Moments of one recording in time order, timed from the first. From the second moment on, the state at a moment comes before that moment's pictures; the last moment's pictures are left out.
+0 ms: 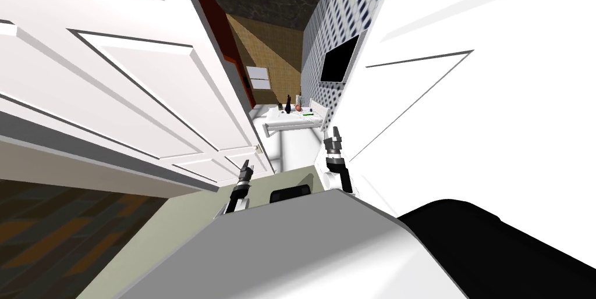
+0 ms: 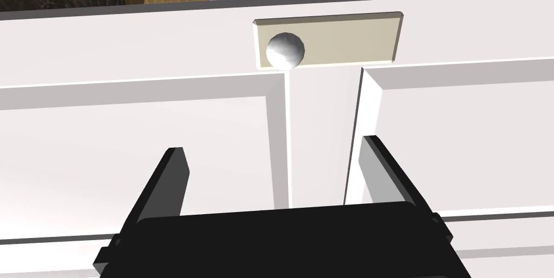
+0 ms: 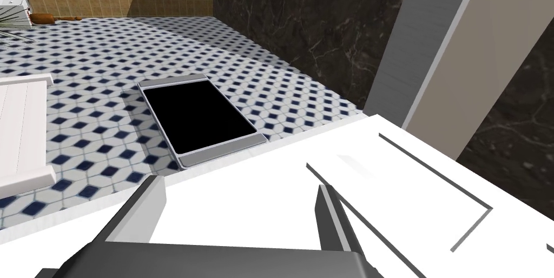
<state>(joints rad) 0.11 0.21 0.01 -0.90 0.06 -0.78 0.16</state>
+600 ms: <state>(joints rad) 0.09 0.24 0.04 -0.82 0.08 -0.81 0.18</state>
